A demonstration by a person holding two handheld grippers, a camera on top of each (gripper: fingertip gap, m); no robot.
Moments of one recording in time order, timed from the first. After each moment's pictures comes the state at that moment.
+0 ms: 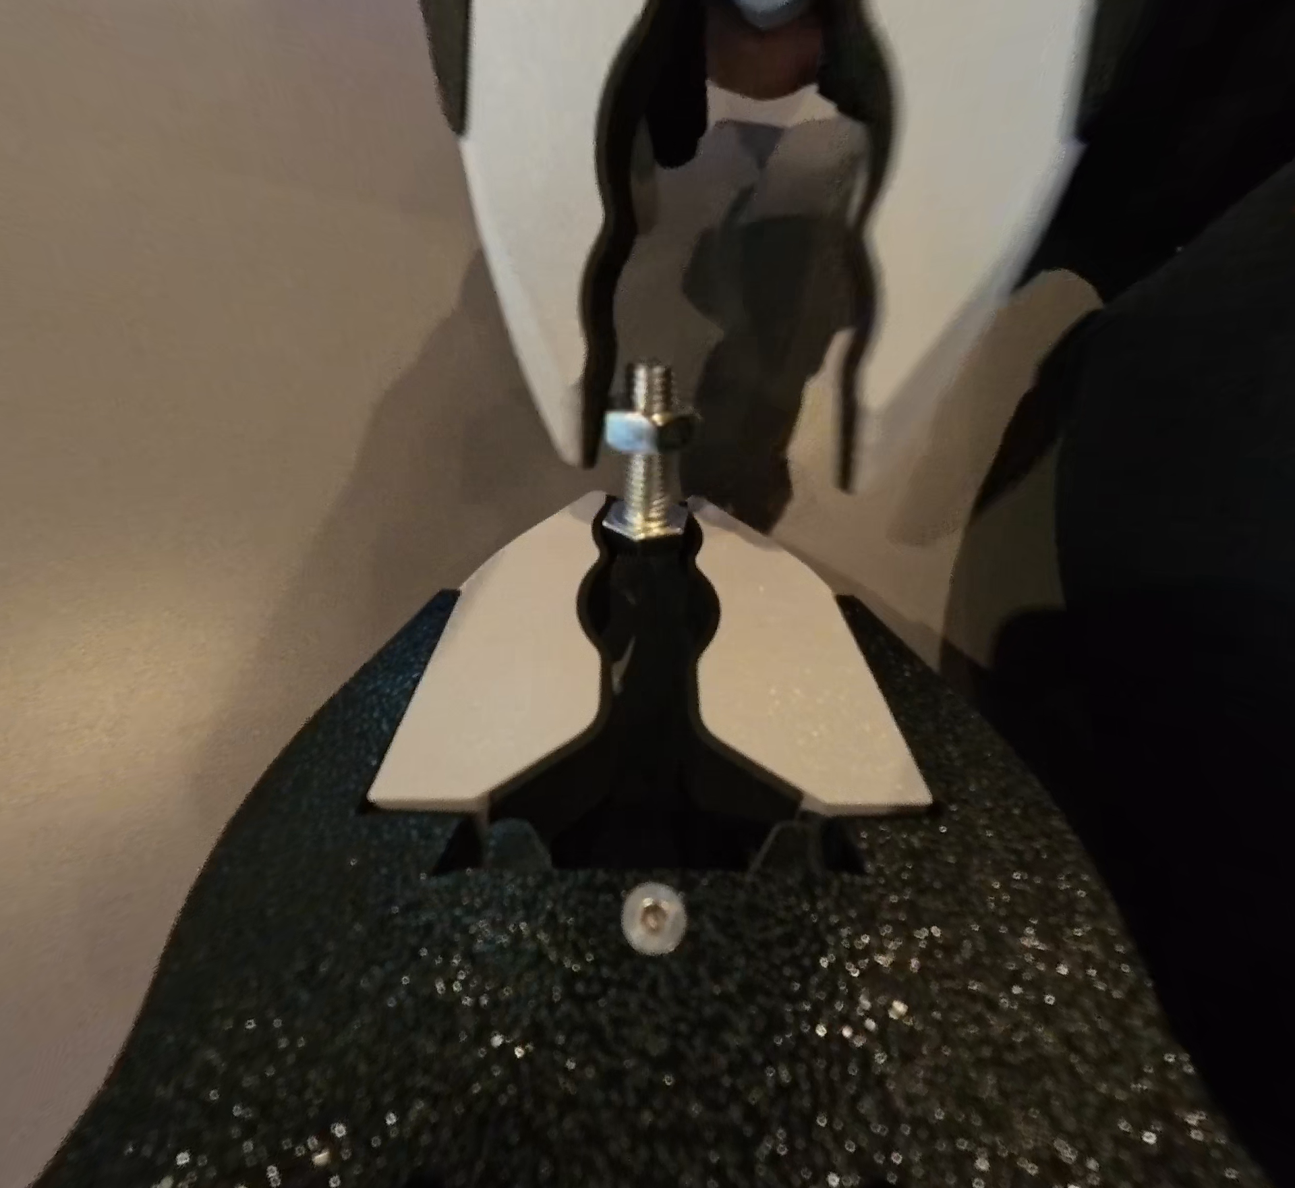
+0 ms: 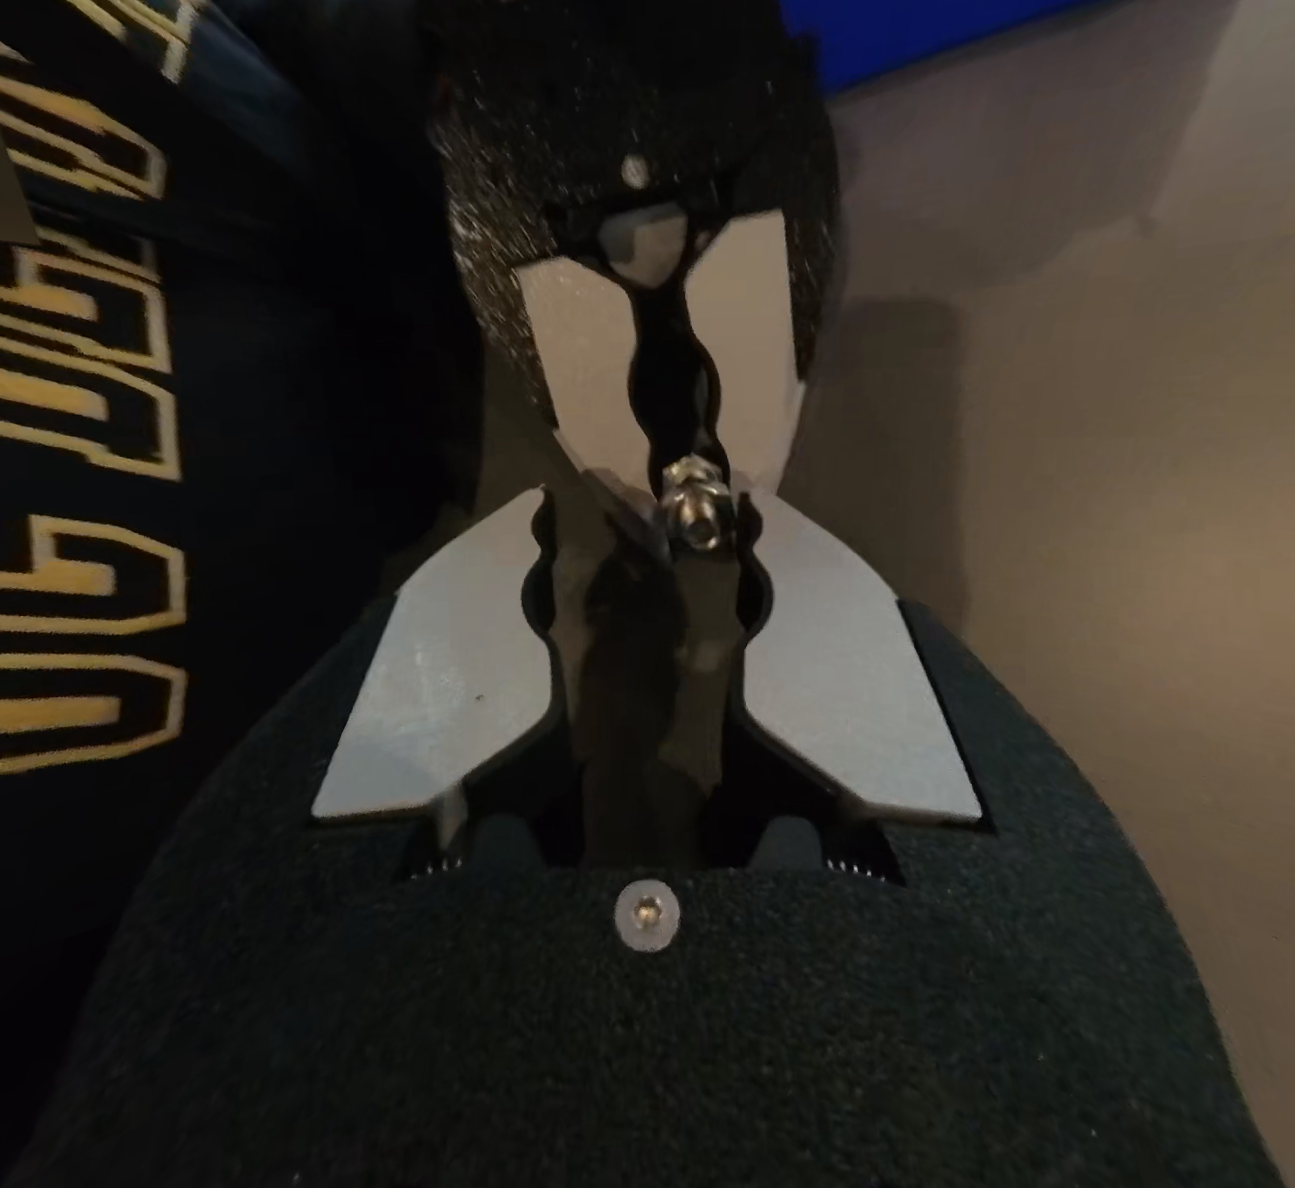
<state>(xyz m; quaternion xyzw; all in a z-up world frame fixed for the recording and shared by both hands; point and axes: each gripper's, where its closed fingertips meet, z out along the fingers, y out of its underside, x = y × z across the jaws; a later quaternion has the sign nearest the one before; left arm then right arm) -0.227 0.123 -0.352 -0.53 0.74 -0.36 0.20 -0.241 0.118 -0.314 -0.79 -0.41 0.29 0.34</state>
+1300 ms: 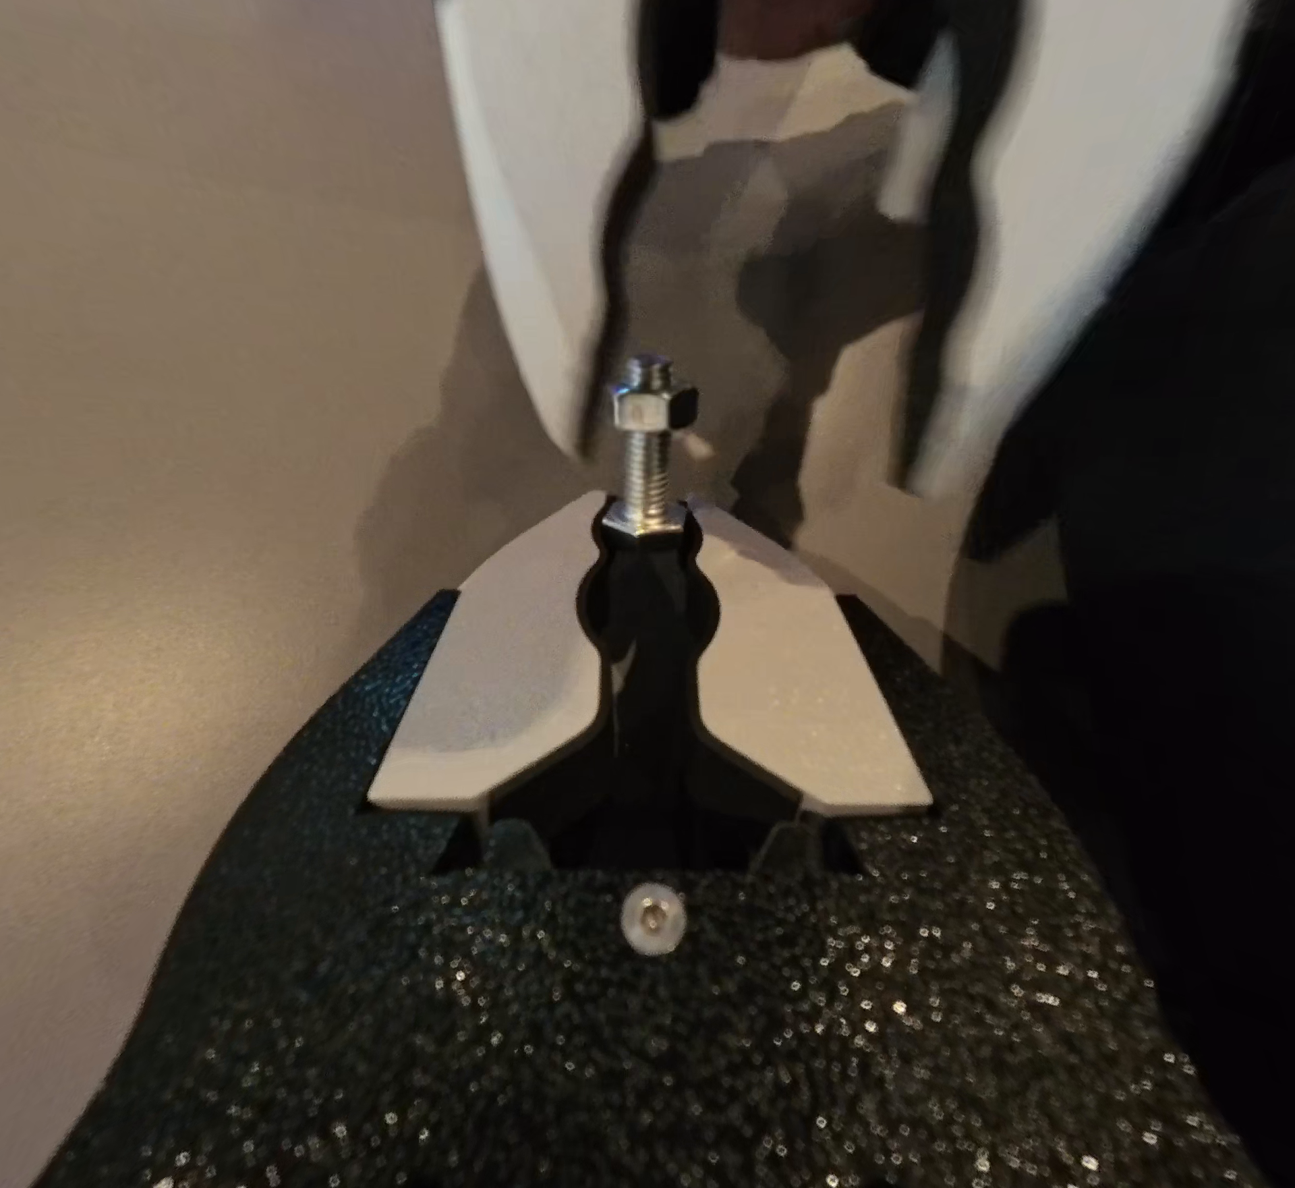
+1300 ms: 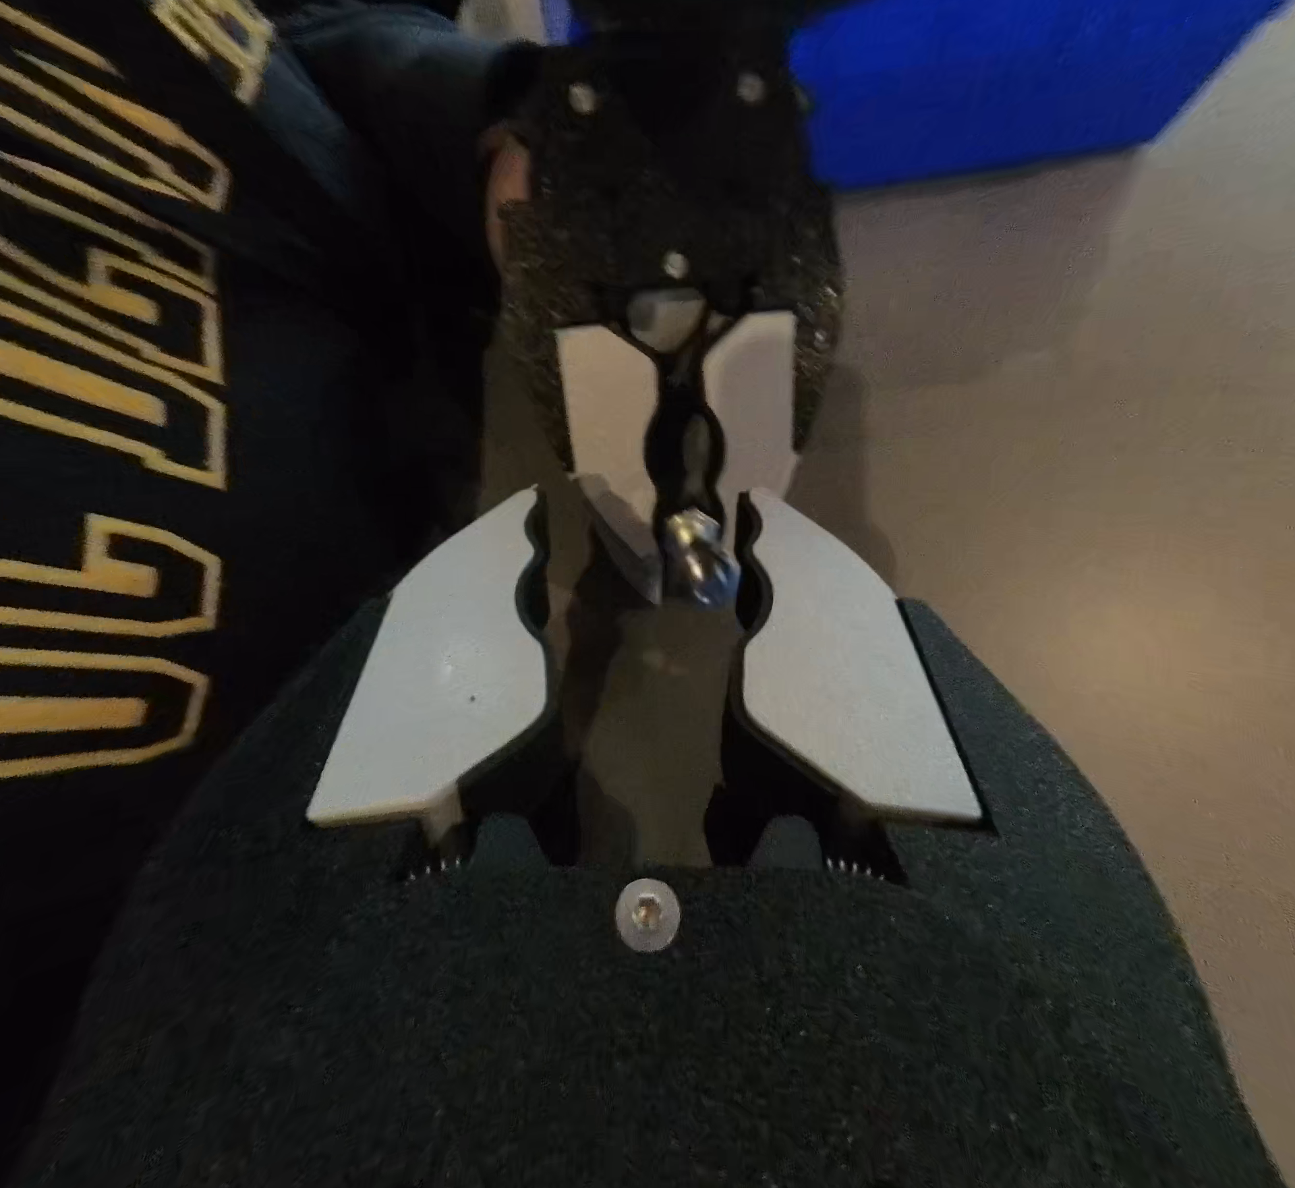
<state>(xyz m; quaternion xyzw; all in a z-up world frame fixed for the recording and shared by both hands) -0.226 0.122 -0.352 -0.52 0.75 -0.36 0.20 -0.245 0.119 -0.297 -0.77 -0.44 0.26 0.39</state>
